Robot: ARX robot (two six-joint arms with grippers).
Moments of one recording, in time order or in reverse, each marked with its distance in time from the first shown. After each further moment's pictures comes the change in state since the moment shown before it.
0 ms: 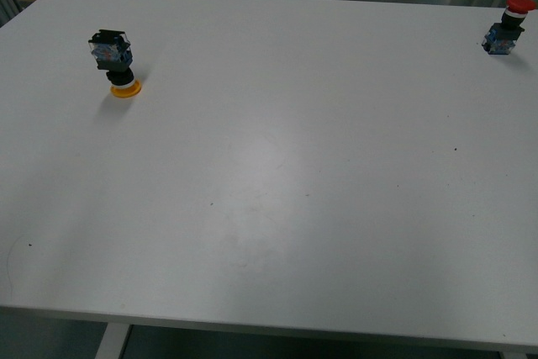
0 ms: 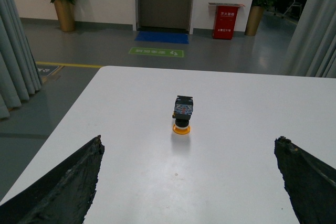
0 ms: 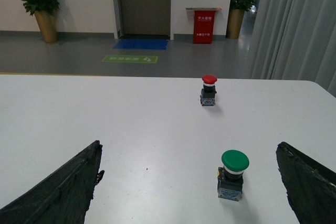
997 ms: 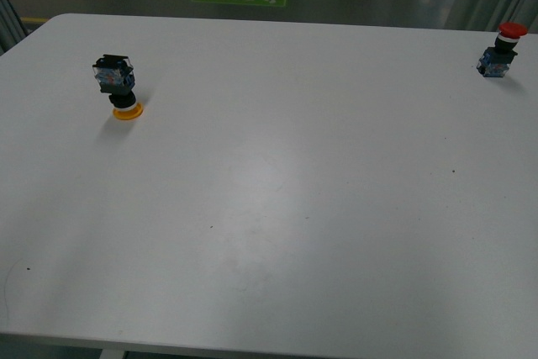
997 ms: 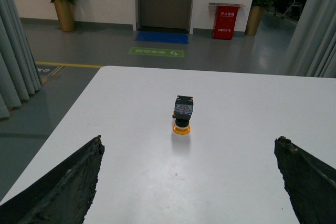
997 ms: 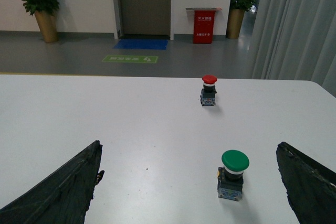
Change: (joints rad) left arm 0.000 0.000 0.000 0.000 0.000 0.000; right arm 0.000 0.000 0.000 0.000 0.000 0.000
